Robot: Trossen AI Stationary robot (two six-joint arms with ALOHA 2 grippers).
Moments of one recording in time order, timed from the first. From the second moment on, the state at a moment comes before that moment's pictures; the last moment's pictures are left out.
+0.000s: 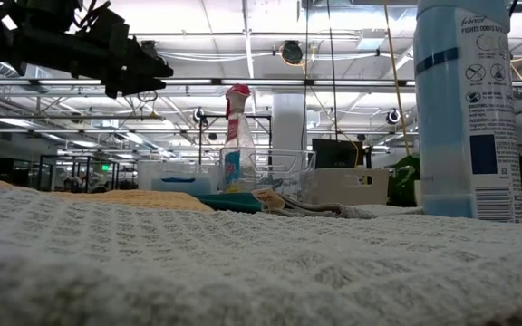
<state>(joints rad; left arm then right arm) 0.37 0.72 0.30 0.41 -0.10 -0.01 0.41 1.37 1.64 -1.59 -0.37 1.41</state>
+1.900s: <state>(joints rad) 0.35 0.78 0.53 0.22 0.18 -0.13 0.02 1.37 1.64 -1.07 0.13 0.04</state>
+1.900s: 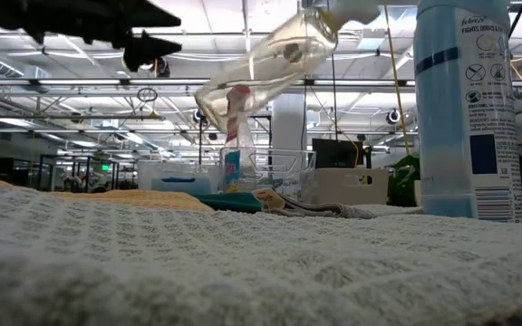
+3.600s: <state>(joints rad) 0.00 1.55 1.12 -0.10 -0.14 0.11 0.14 1.45 1.64 -0.84 0.21 -0.21</state>
